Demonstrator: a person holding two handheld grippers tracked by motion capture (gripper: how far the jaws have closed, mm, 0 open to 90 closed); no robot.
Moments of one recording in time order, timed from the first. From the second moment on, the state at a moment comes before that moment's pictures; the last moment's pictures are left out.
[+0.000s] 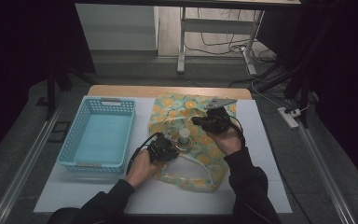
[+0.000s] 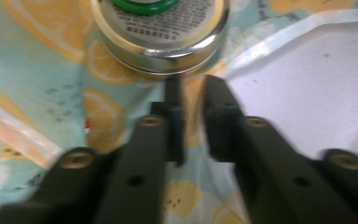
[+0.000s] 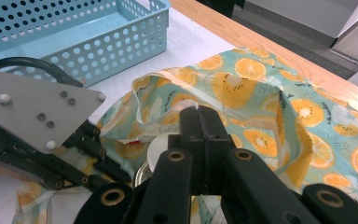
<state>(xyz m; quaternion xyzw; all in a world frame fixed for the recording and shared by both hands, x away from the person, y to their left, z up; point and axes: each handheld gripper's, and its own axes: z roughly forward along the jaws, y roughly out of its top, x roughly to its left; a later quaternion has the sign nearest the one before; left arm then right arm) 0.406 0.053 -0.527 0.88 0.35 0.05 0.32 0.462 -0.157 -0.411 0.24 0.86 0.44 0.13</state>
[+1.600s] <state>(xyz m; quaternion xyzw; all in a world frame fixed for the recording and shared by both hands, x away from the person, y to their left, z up) 0.423 0.085 -0.442 0.84 0.35 -0.03 0.42 0.475 -0.148 -0.382 0.23 0.87 0.42 0.11</state>
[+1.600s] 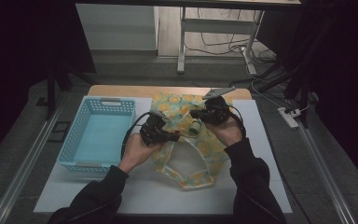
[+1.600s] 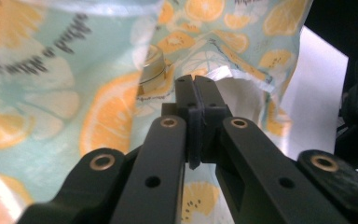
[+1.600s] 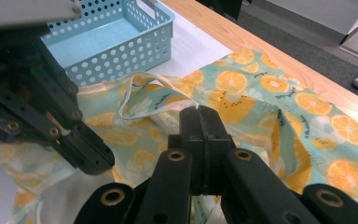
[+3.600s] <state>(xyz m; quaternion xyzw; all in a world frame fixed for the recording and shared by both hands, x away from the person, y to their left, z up) 0.459 0.127 -0.266 0.80 0.34 0.03 0.50 0.473 -0.146 -0.270 0.21 0.85 0.46 0.13</state>
